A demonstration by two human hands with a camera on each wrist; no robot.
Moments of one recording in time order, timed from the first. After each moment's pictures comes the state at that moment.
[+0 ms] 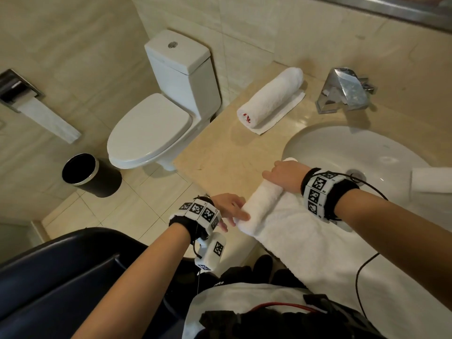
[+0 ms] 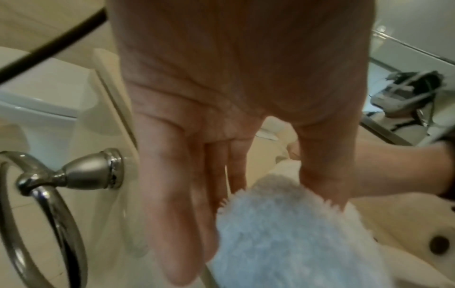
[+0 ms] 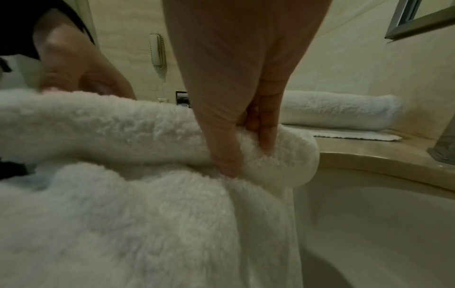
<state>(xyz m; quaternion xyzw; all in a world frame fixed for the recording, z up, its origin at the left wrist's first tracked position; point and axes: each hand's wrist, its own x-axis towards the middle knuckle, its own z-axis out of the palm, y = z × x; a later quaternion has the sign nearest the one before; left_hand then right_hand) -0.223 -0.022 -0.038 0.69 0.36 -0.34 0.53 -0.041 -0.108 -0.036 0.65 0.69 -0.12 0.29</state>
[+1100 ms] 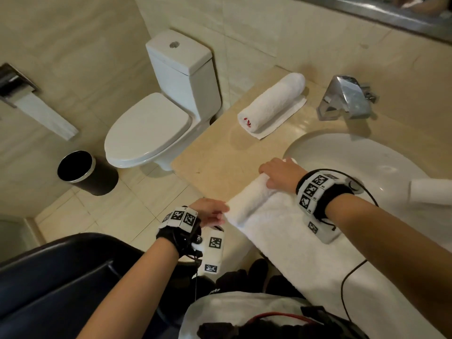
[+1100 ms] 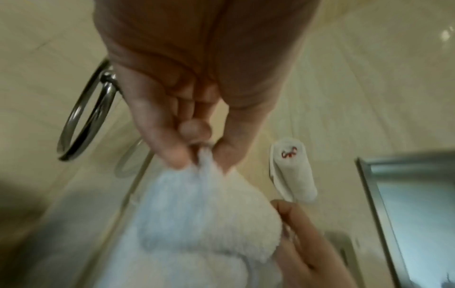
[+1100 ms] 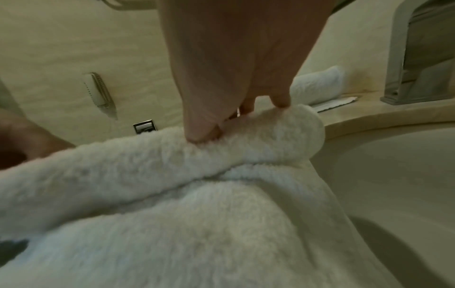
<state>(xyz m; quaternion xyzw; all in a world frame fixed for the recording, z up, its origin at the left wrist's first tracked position) -0.245 -0.001 -0.067 0.45 0.56 -0.12 0.69 -0.034 -0.091 -0.040 0.75 0.61 -0.23 0.12</state>
